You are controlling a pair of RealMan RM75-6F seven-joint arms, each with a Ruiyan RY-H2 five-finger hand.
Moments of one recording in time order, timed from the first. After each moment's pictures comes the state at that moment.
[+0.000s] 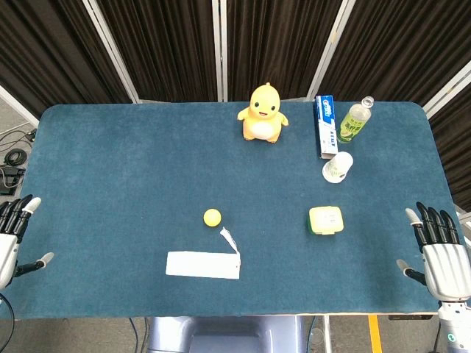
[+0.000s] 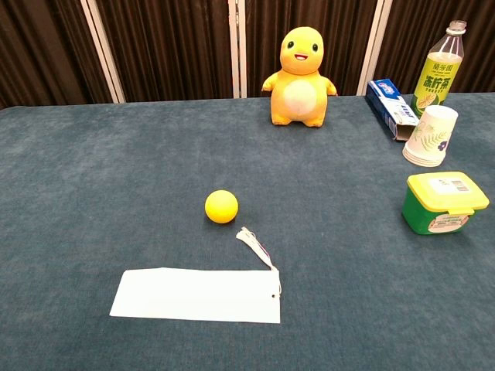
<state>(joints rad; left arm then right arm) -0.09 -1.10 -0.03 -1.60 1.56 1.54 -0.04 0.06 -1.14 0.07 -1.58 -1.59 1.60 -0.11</state>
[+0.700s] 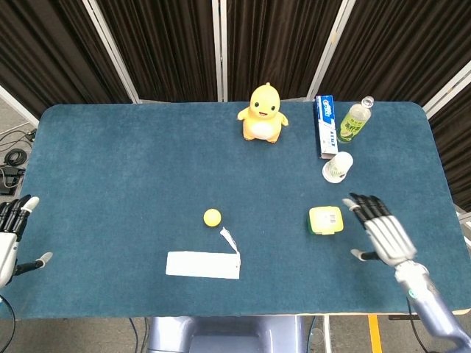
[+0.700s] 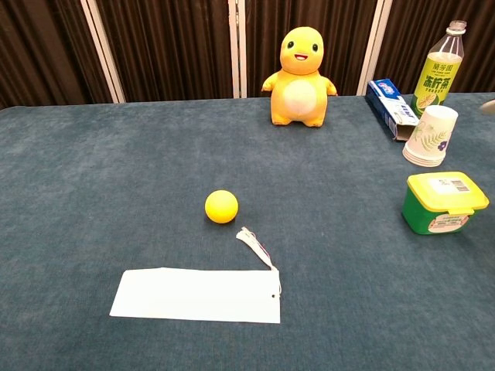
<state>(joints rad) -0.09 -1.09 -0.05 -1.64 1.51 1.51 0.00 0.35 -1.14 0.10 -1.56 -1.58 1.12 0.09</state>
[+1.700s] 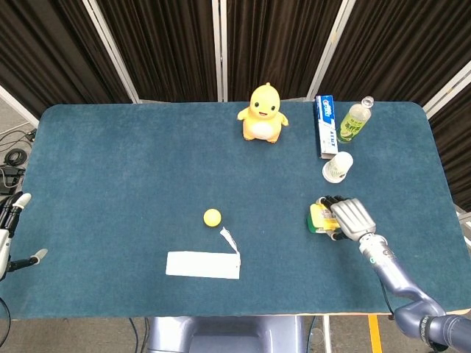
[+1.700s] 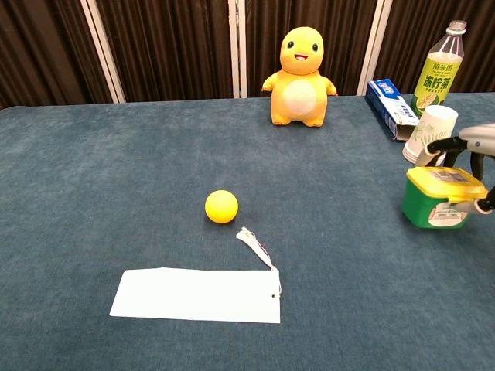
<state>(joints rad) -0.10 -1.08 -0.06 -1.63 1.47 1.48 -0.05 0.54 -1.31 0.11 -1.39 -1.40 0.91 0.00</state>
